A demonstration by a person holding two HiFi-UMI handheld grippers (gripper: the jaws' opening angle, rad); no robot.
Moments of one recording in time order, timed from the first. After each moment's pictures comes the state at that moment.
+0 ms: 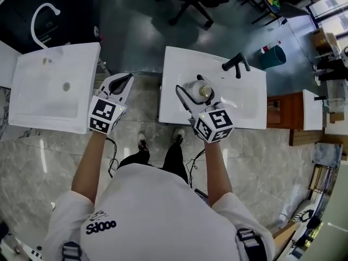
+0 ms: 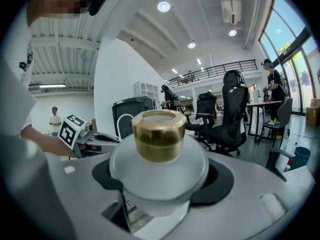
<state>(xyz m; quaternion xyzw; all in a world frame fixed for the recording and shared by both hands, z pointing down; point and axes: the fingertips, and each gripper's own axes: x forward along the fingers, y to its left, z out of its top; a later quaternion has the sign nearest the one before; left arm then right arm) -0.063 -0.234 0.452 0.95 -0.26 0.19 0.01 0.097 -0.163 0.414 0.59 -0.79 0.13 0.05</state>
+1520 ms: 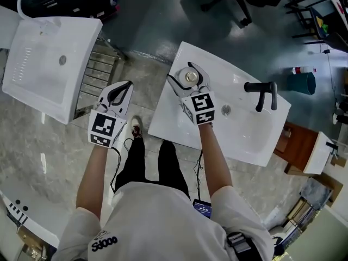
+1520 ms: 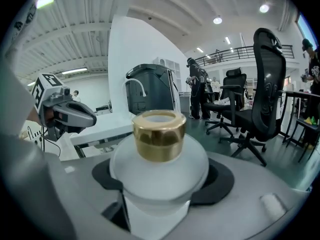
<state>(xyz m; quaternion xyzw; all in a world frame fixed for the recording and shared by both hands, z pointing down) -0.044 -0.241 0.553 0.88 -0.38 0.24 0.10 0.102 -0.285 0.598 0.46 -0.86 0.14 0.17</state>
